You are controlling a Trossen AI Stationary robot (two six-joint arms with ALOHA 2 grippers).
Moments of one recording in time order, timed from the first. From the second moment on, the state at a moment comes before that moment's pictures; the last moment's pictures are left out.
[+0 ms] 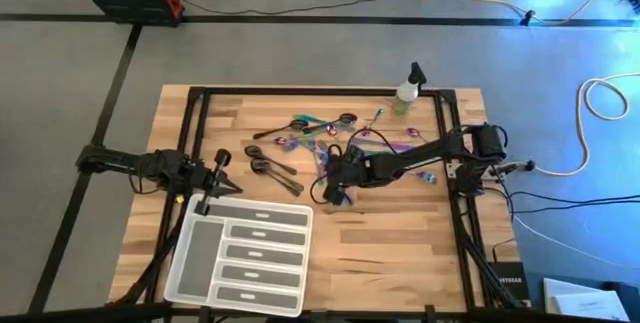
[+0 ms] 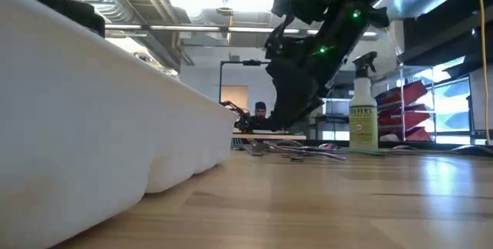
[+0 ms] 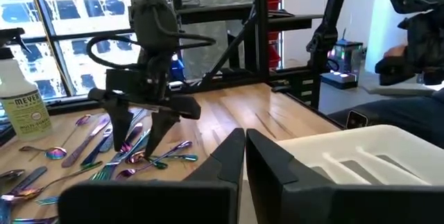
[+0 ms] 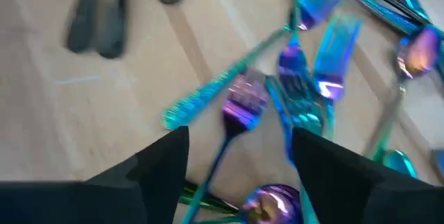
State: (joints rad) left arm -0.18 0.02 0.01 0.02 0.06 0.10; right arm 0.09 1.82 1.05 -0.25 0.35 0.42
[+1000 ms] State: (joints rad) left arm -0.18 0.02 0.01 0.27 0.13 -0.38; right arm 0.32 1.88 1.14 0.21 0.11 0.08
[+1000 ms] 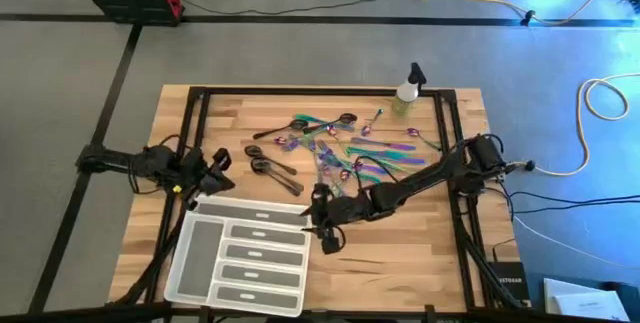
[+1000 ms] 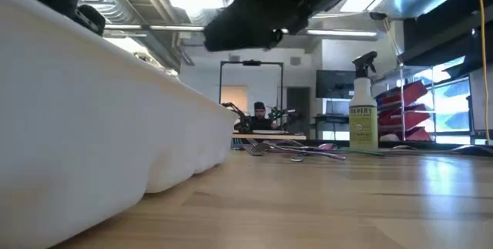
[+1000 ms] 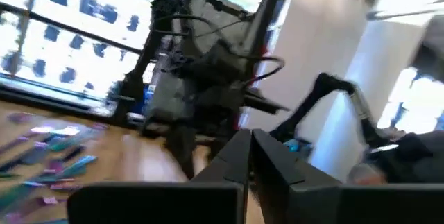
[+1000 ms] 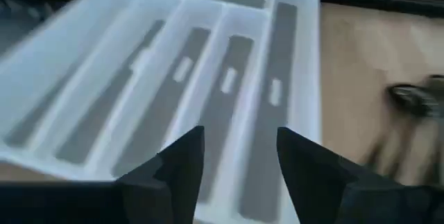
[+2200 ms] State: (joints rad) left arm -0.40 0.76 0.32 0.58 0.09 0.34; right arm 0.37 1.98 1.35 -0.03 0.17 -0.04
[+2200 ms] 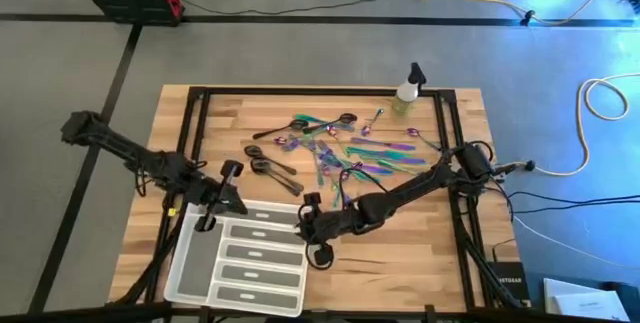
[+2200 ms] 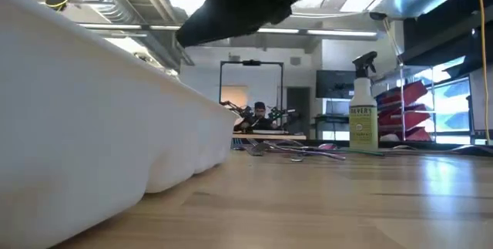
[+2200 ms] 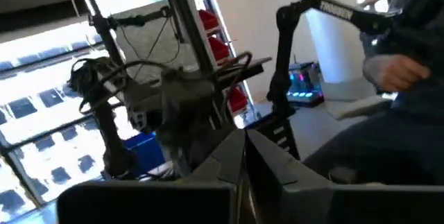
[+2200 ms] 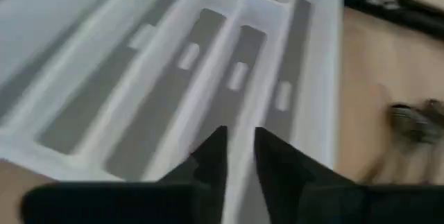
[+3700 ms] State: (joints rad) left arm -0.99 1.46 0.64 -0.44 0.10 -0.92; right arm 0.44 1.96 1.37 -0.53 0.16 0.10
